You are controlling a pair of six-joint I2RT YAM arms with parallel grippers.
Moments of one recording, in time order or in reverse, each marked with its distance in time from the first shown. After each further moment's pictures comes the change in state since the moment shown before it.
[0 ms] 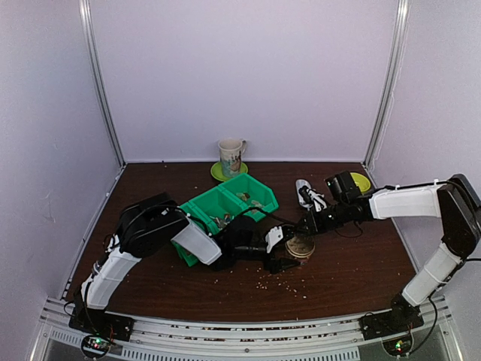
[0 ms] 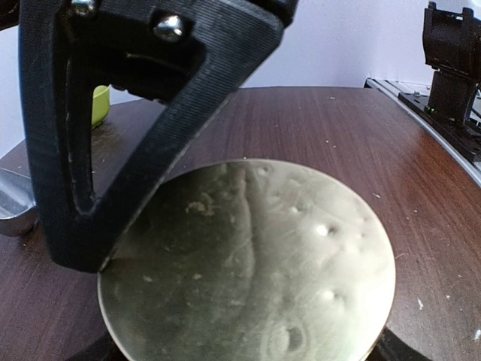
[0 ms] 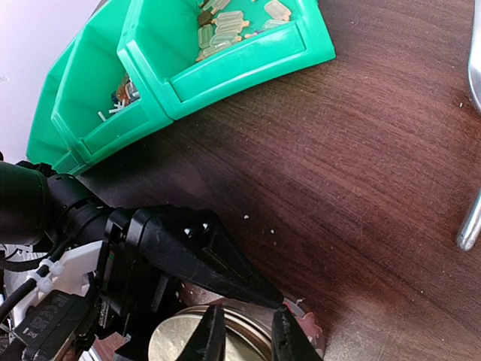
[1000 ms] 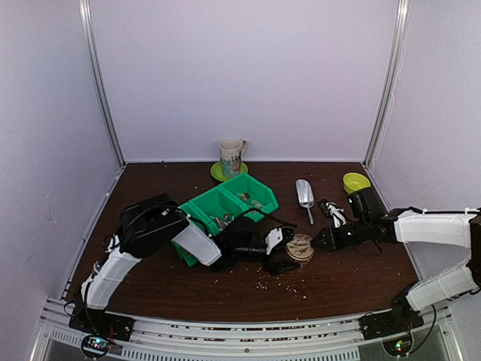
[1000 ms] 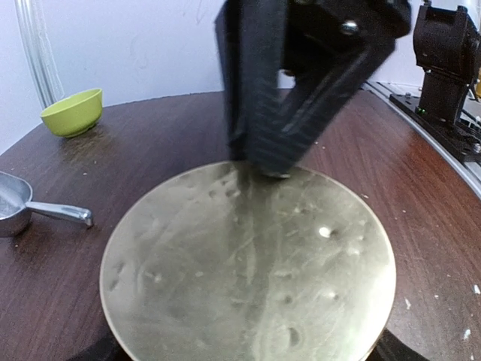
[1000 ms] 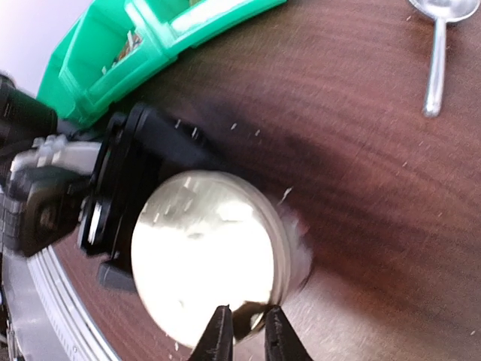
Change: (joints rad) left arm -0.002 0.001 -0.010 0.016 0.027 -0.009; right arm -0.013 -0.299 -0.271 -0.001 0.037 0.035
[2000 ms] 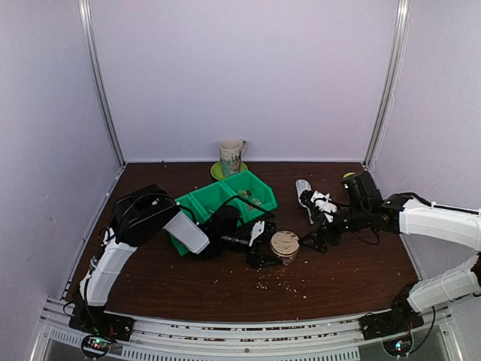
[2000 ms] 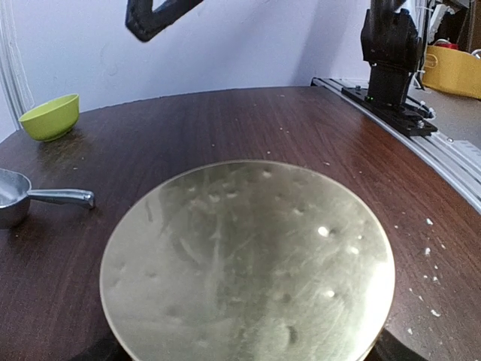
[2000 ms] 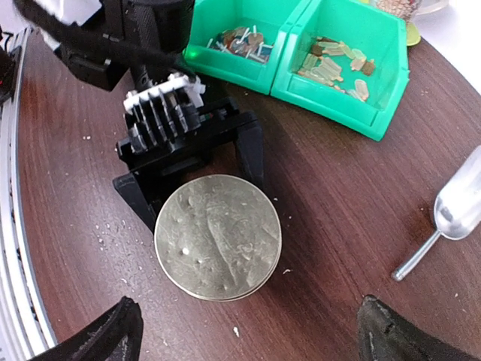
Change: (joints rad) left arm 0.127 -0.023 -0.045 -0.019 0.303 0.045; right arm 0.114 -0.068 0.169 -0.142 0.092 -0.557
